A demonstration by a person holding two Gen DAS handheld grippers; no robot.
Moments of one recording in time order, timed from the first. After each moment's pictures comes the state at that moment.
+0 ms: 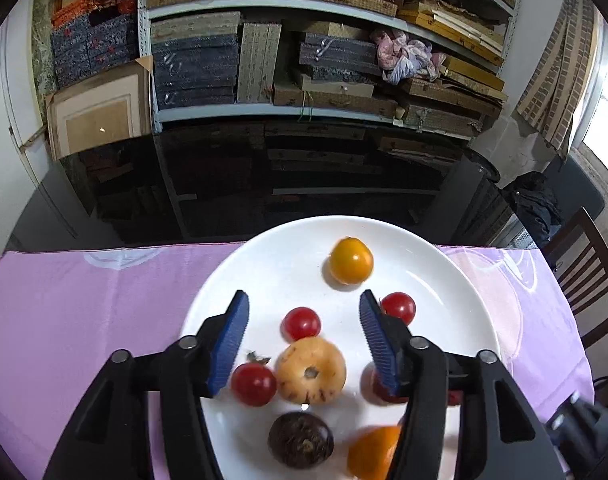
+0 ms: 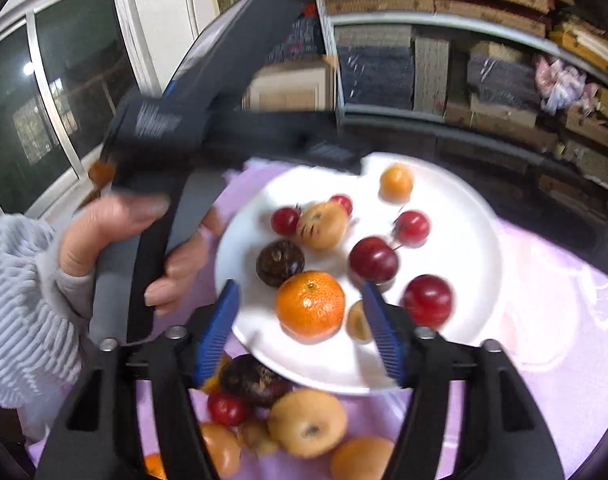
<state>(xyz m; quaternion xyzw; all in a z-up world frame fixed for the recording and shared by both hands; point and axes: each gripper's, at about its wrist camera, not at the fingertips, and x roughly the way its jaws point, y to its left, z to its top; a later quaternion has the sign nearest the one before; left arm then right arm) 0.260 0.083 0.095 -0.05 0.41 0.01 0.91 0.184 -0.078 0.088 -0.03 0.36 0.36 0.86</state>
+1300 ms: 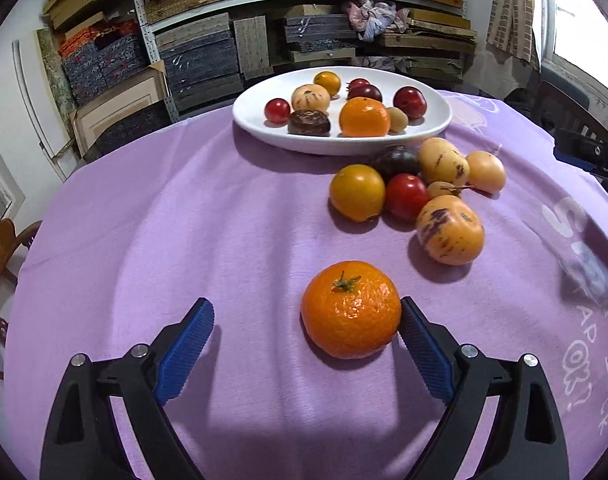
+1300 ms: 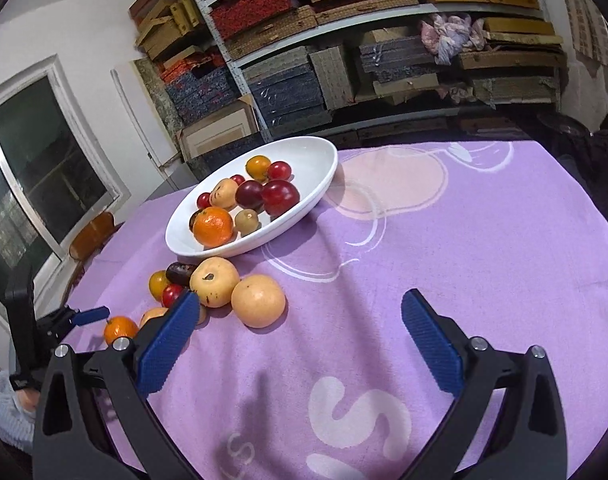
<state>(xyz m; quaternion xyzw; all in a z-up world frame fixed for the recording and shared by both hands) 0.018 0.058 0.014 0.04 0.43 0.02 0.90 0.113 -0.205 0.040 0.09 0.37 0.28 0.88</state>
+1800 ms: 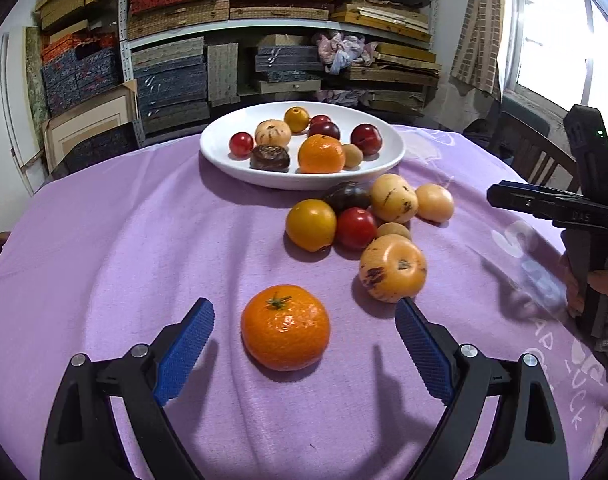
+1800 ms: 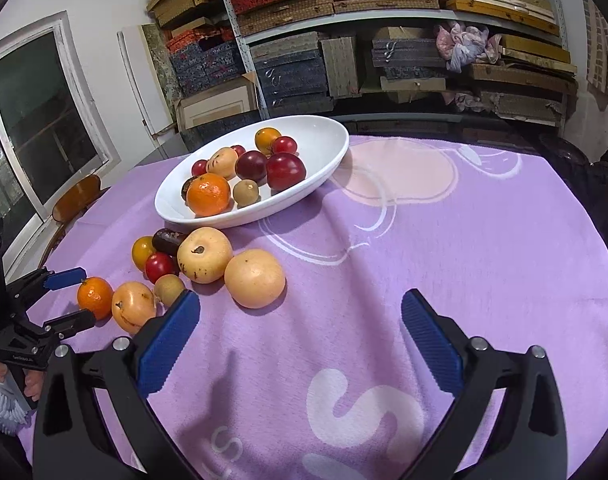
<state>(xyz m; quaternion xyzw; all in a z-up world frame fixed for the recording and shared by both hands) 0.003 0.054 0.027 0.01 0.37 -0.06 0.92 0.116 -0.195 0.025 0.05 0.39 0.26 0.88</state>
